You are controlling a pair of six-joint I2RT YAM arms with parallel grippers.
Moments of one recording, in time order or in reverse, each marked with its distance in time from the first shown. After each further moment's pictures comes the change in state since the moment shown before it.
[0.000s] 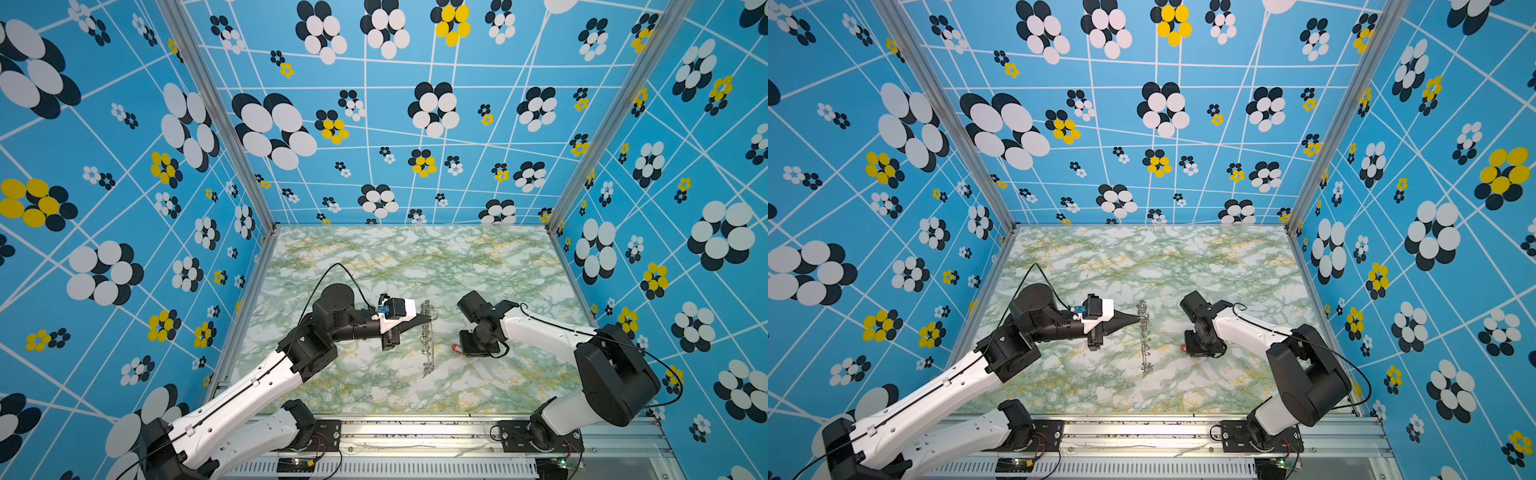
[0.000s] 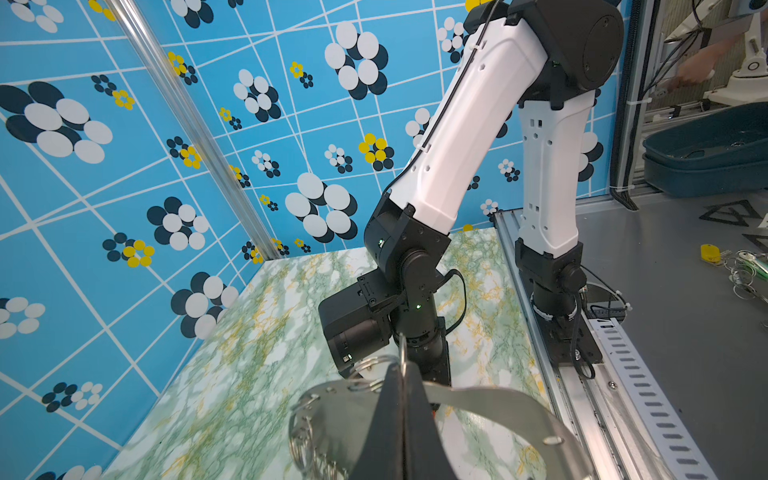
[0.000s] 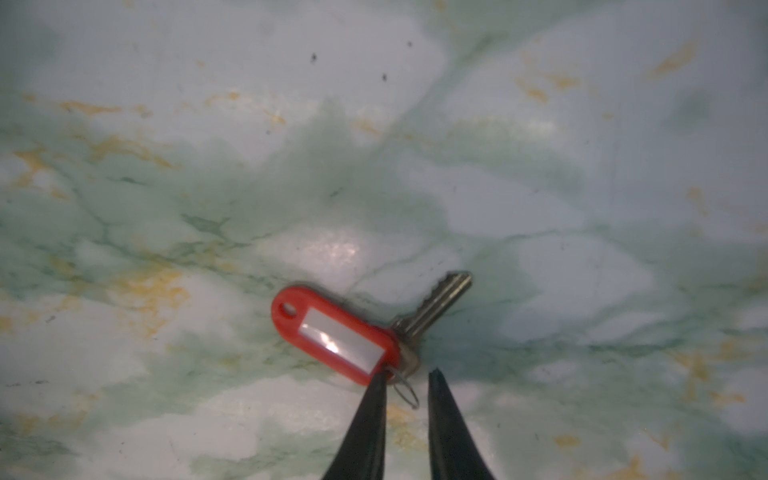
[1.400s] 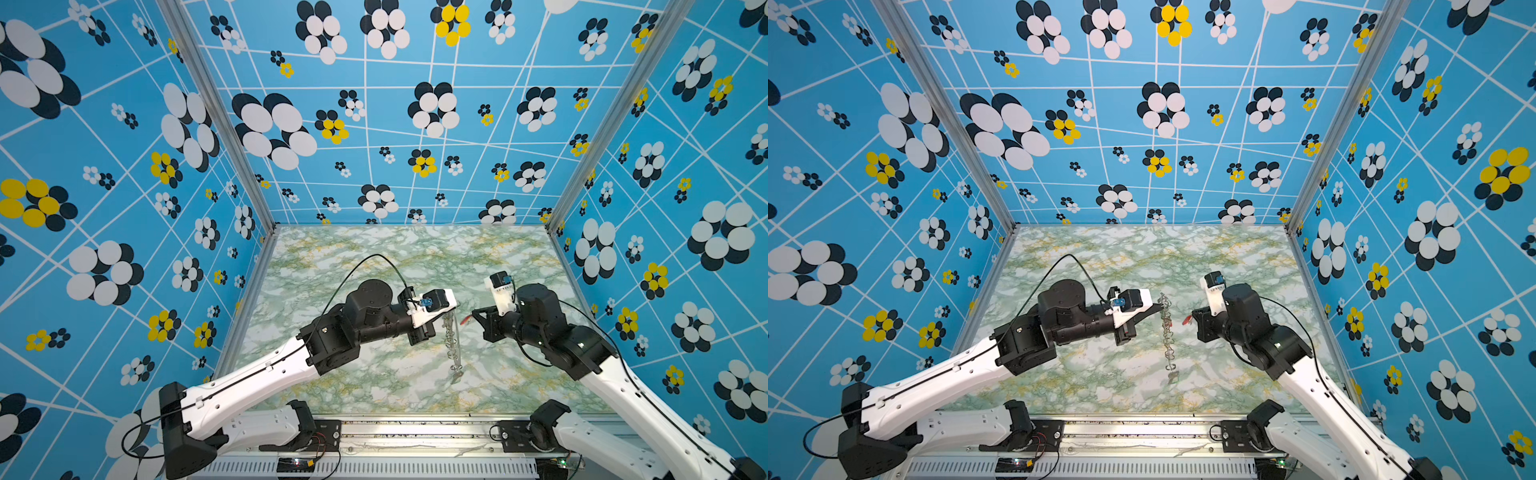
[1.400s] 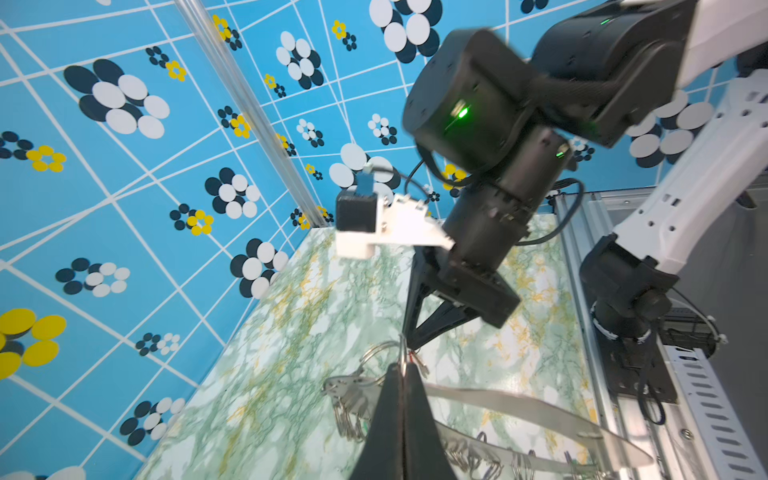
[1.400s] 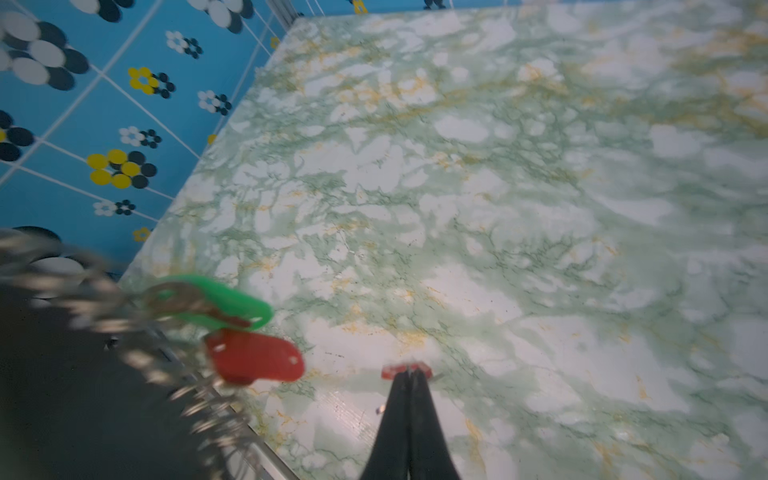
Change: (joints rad) left arm -0.246 0.193 0.274 -0.177 -0.489 0.023; right arm -0.016 -0.727 0.040 0.109 -0.105 -0.233
